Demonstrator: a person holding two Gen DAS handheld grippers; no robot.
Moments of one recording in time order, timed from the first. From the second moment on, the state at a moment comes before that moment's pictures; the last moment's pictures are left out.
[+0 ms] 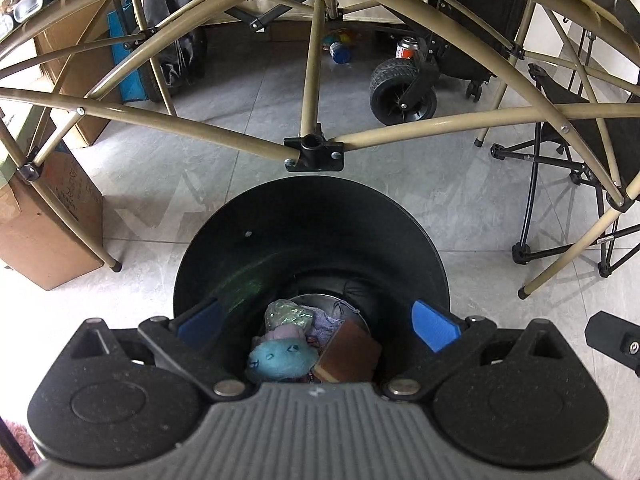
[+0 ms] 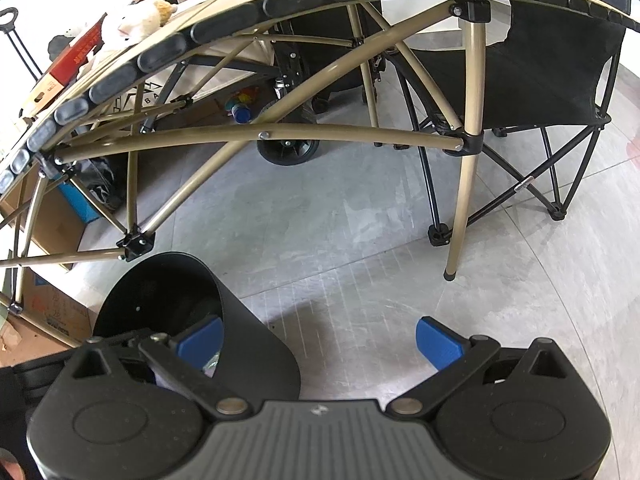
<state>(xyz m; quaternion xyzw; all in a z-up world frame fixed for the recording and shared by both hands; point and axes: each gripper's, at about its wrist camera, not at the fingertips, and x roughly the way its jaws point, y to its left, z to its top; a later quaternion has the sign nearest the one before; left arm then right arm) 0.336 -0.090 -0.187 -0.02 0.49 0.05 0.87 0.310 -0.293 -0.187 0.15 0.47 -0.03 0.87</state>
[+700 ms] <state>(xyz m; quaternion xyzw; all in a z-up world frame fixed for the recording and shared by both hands) 0.315 -0.080 -0.150 -0.03 0.44 0.03 0.90 0.307 -0.289 -0.176 0.15 0.46 -0.02 0.88</state>
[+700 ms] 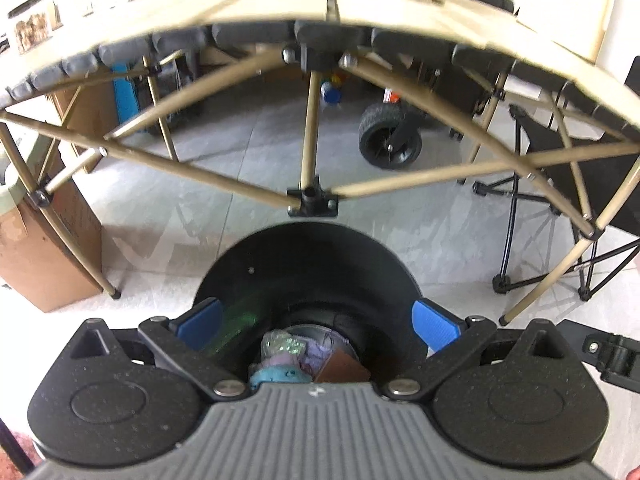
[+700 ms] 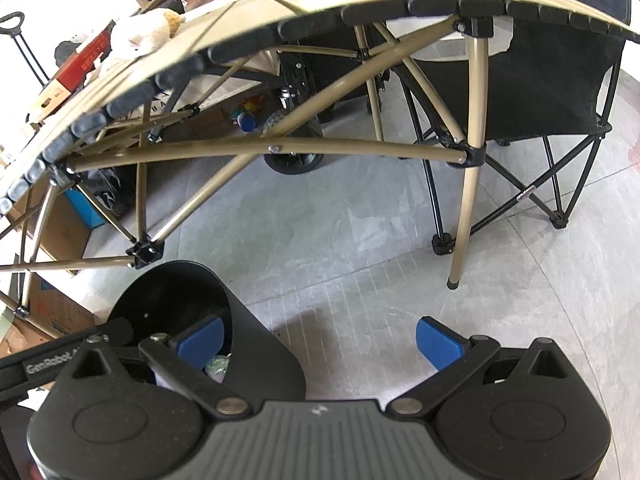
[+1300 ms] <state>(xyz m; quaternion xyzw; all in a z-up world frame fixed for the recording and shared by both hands) 0.276 -0.058 -0.076 -0.06 0.32 0.01 0.95 0.285 -0.284 -0.115 0.15 0.36 0.02 0.92</state>
